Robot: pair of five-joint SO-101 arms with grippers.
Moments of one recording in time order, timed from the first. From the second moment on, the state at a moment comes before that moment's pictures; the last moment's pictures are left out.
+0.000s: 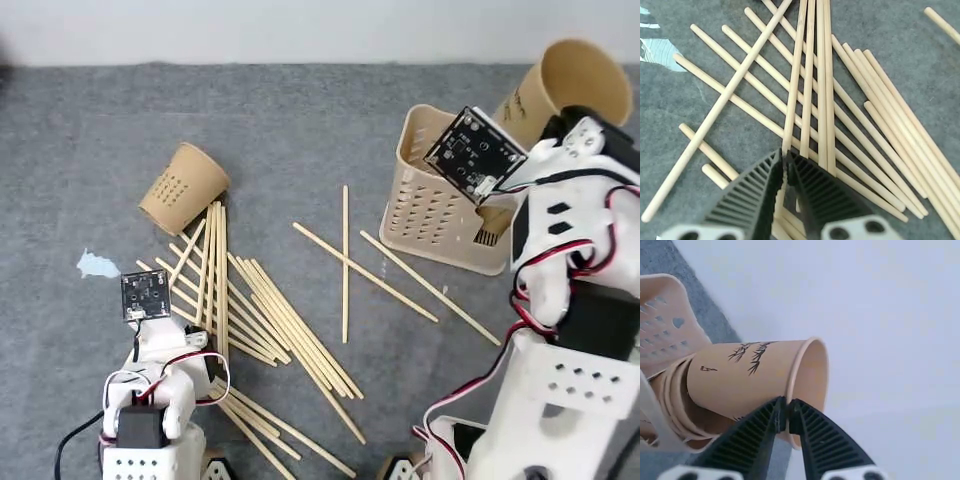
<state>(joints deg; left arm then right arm) -4.0 -103.1 97.1 71.5 18.2 10.5 -40.4 4.9 56.4 67.1</state>
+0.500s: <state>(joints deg) -4.0 -103.1 97.1 71.5 18.2 12.8 -40.4 9.5 51.7 73.4</state>
